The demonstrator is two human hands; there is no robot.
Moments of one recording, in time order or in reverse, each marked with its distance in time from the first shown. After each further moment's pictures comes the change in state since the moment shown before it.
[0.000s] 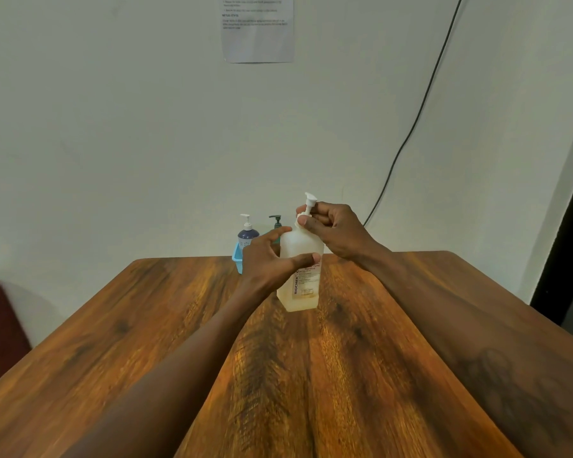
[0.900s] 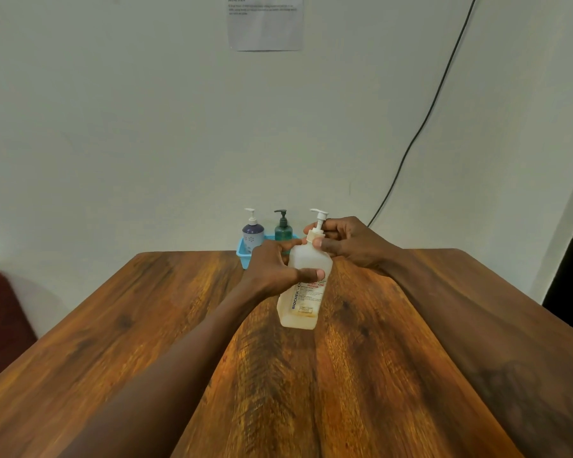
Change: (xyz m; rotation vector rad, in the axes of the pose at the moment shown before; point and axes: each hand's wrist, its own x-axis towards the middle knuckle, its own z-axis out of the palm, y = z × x) left_hand 0.002 -0.011 -0.009 0.066 -0.284 -0.066; right_hand -0.003 0.024 -0.013 -0.007 -0.302 0.150
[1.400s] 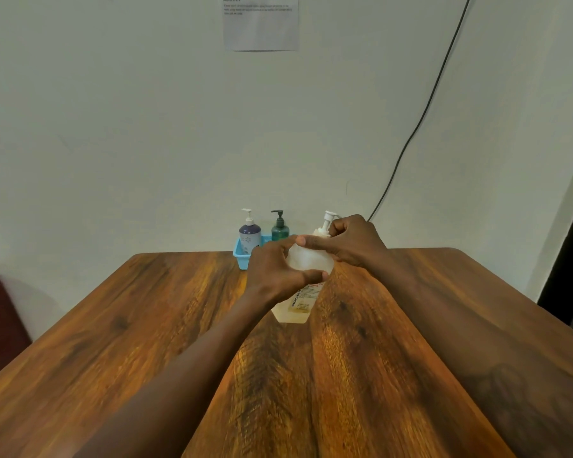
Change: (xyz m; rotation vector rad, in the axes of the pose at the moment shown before) left_hand -0.006 0.006 0.018 0.175 0.271 0.145; right_hand -0.003 -0.009 0.014 -0.305 0.414 0.121
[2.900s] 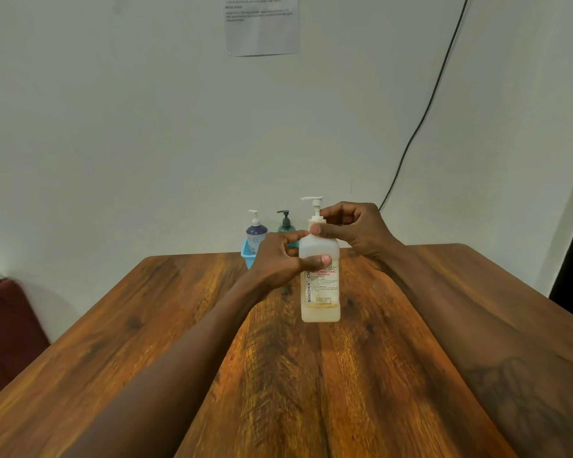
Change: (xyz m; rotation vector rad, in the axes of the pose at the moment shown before) left_hand 0.012 0.000 -0.022 -0.412 -0.323 -0.091; right_hand -0.006 -0.004 -0.011 0.513 -0.092 -0.180
